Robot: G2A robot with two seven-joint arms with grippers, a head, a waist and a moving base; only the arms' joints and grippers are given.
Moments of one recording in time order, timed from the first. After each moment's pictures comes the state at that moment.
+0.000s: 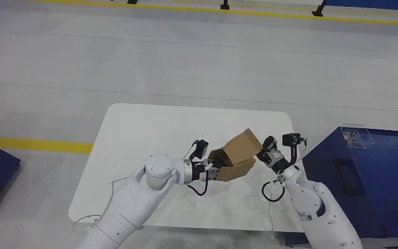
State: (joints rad) left arm 0.81 -1.37 -0.83 -1.30 -0.46 0.26 -0.85; right arm -1.30 -1.07 1.37 -1.55 -0.59 -0.30 0.14
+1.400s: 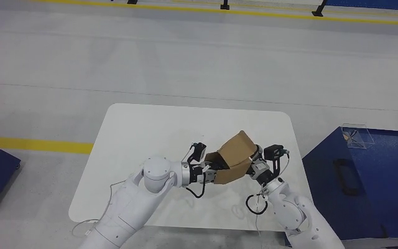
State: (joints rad) left arm 0.85 -1.37 -0.86 -1.29 -0.46 0.26 -0.87; right arm -1.40 -1.10 1.30 -1.66 -0.72 -0.26 0.04
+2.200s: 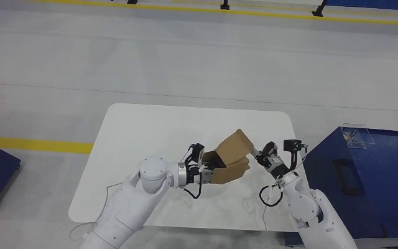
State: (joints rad) left arm 0.86 -1.37 -0.90 -1.29 -0.51 0.26 -0.92; right arm -1.37 -1.10 1.43 -1.56 -0.54 -0.25 0.18
